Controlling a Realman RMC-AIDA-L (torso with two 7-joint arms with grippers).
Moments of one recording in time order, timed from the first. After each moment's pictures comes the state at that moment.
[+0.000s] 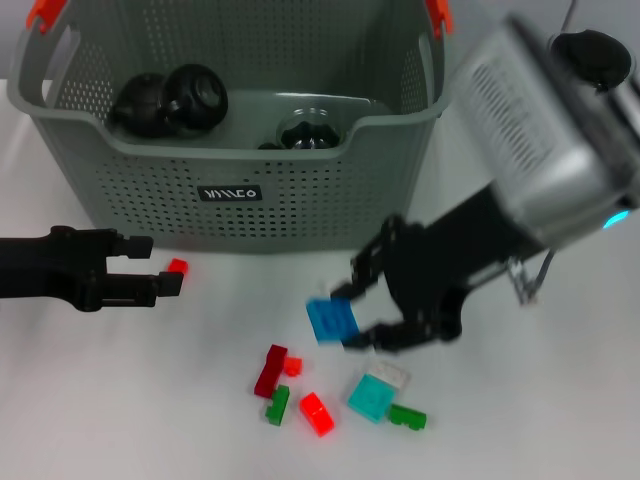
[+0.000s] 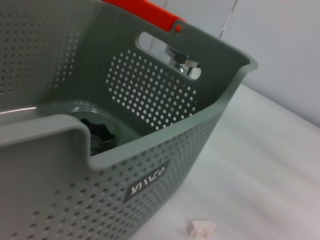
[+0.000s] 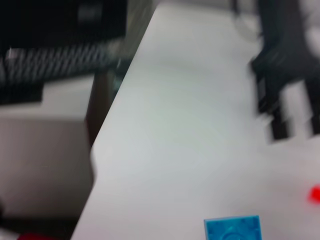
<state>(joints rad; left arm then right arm) -0.42 -2.10 0.53 1.08 2.25 1.77 -1.73 0.74 2.10 -1.39 -1.30 -2.16 -1.70 1.77</state>
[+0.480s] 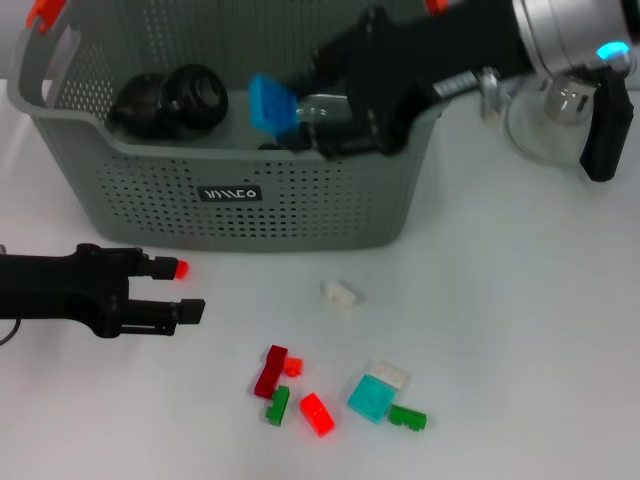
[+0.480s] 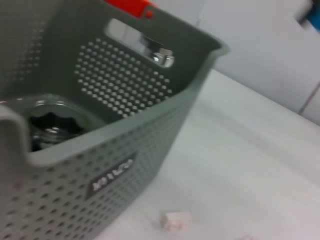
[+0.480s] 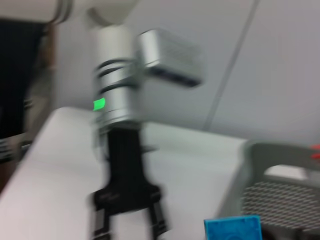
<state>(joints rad) -0.41 -2.12 0.57 1.07 2.25 1.80 -1.68 0.87 2.10 -1.14 -1.29 -2.07 -1.58 1.81</state>
